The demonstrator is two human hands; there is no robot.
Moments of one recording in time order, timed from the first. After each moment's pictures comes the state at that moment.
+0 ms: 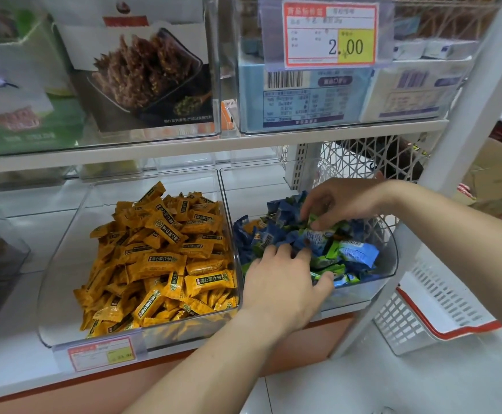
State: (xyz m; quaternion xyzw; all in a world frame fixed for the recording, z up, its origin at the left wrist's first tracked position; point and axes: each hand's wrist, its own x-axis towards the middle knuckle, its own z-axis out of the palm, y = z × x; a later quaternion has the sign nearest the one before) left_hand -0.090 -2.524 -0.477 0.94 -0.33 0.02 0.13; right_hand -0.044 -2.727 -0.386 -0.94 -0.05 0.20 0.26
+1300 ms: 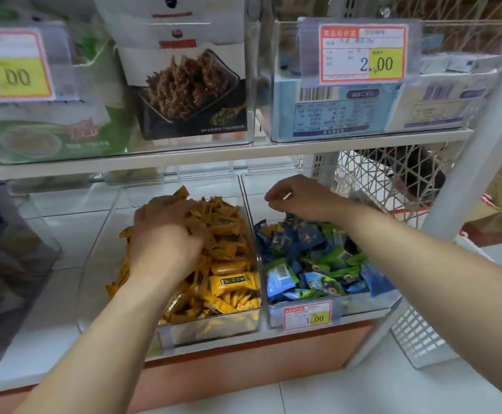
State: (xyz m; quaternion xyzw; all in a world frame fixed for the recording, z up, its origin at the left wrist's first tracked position) left_hand -0.013 -2.380 -0.421 0.94 -0.12 0.18 0.28; right_hand 0.003 -2.644 -0.408 -0.95 -0.04 -0.01 0.32
